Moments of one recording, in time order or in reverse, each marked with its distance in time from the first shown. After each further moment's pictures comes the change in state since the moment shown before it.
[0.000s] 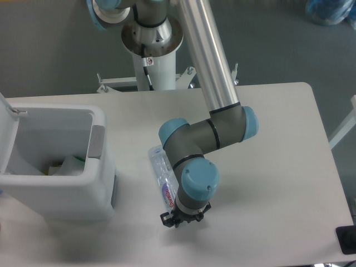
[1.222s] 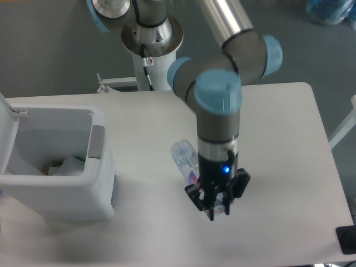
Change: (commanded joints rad) arm 0.081 0.307 0.087 0.322 -0.044 0.028
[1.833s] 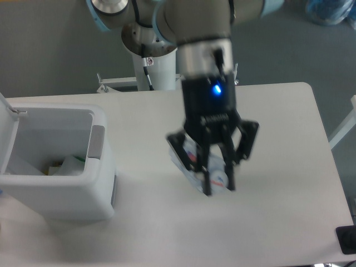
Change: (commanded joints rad) arm -0.078 0.198 0.042 0.025 -0.052 -0.031
